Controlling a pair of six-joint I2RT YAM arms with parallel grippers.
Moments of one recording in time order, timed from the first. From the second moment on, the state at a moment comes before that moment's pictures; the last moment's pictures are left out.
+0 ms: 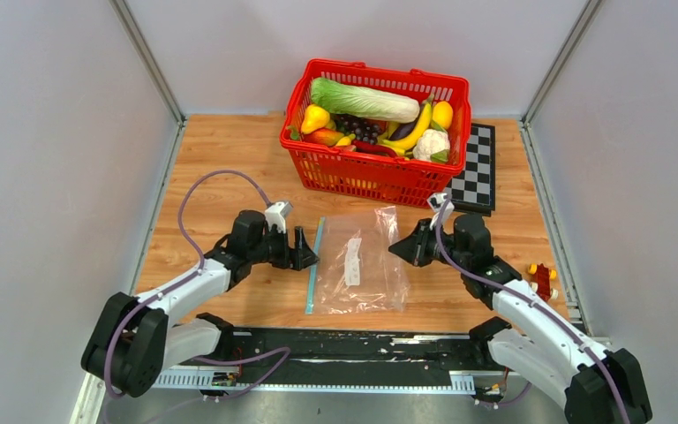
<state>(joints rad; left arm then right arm) -0.42 1.12 0.43 0.02 0.44 -0.40 0.46 0.87 0.43 0.02 -0.45 0.53</state>
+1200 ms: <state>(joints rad) -0.42 1.79 0.20 1.40 0.73 -0.91 0.33 0.71 0.34 0.41 -0.75 0.78</state>
